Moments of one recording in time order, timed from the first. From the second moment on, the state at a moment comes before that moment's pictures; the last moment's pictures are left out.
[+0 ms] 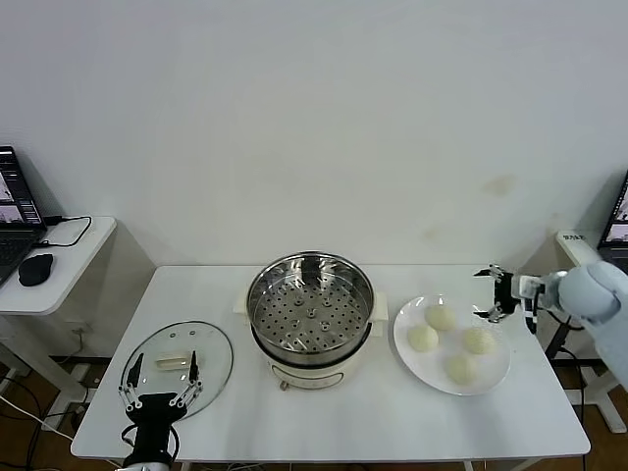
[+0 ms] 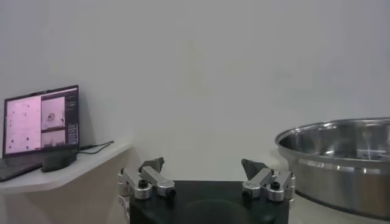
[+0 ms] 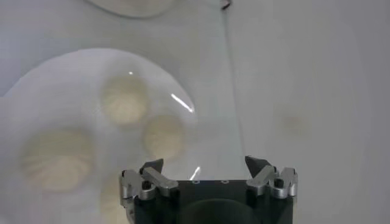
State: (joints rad) left arm 1.77 -1.36 -0.55 -2.17 -0.01 -0.09 -0.27; right arm -0.31 0.55 -0.26 1.34 -0.18 -0.08 -0.98
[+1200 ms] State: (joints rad) left arm 1.76 -1.35 -0.59 -2.17 -0.02 -0.11 -0.26; right arm -0.10 0.85 -0.55 0.95 -0.30 -0.05 -1.03
